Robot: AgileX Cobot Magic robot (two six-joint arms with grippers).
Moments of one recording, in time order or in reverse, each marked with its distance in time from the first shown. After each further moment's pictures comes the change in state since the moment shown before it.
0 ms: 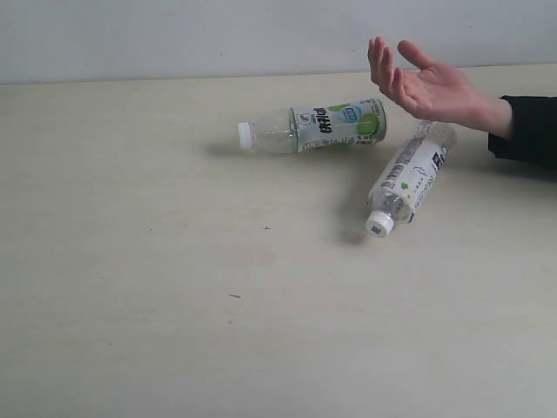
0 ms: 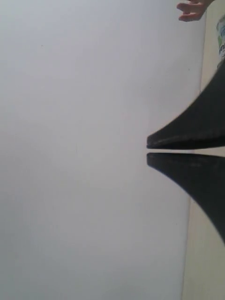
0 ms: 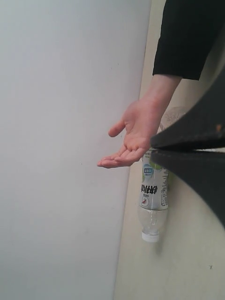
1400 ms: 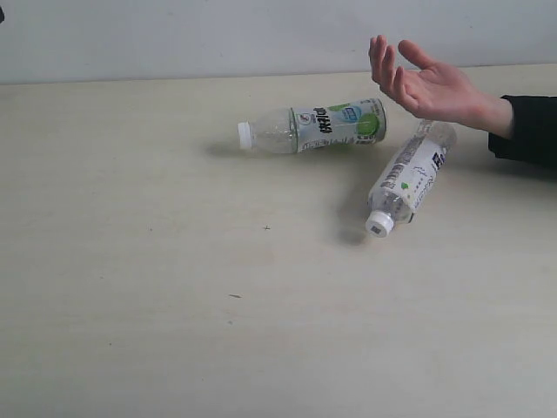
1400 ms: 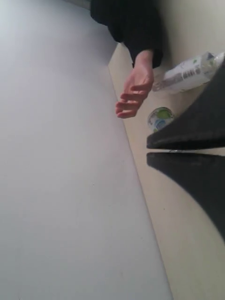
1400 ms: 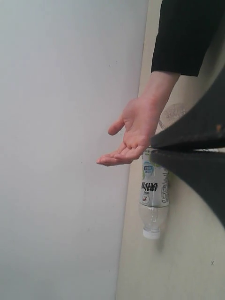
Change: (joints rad) left arm 0.000 0.828 -0.530 1.203 -0.332 -1.026; right arm 0.000 0.000 0.000 0.019 0.000 0.001
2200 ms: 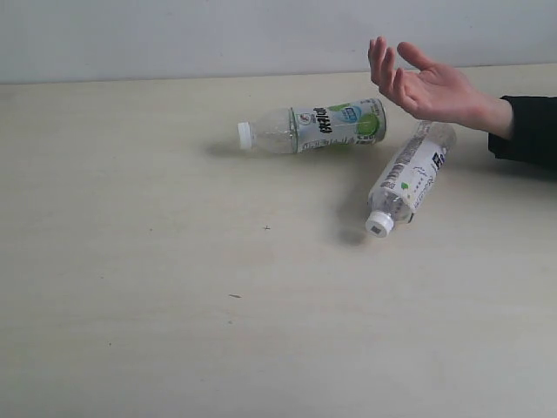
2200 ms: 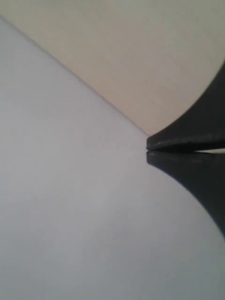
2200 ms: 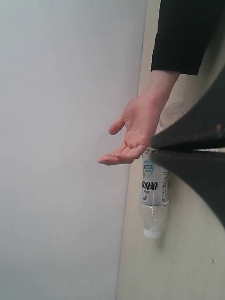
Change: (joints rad) left arm 0.000 0.204 -0.143 0.440 0.603 0.471; right arm 0.000 0.000 0.000 0.010 0.000 0.000
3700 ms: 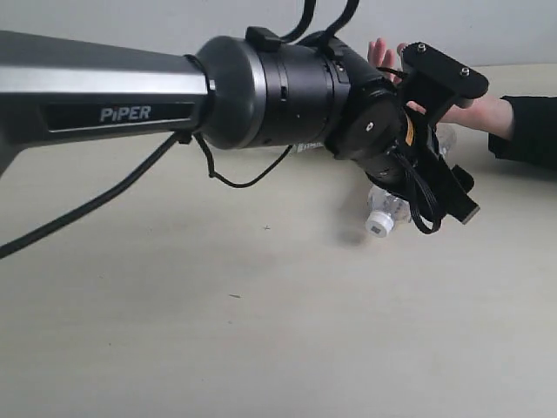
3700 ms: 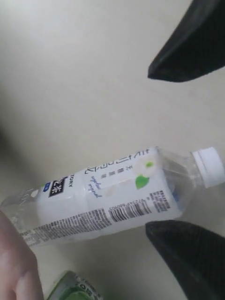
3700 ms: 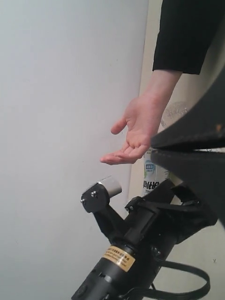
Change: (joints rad) left arm -0.856 1.141 -1.021 -1.635 0.367 0.764; right arm 0.000 0.000 0.000 0.000 -0.005 0.000
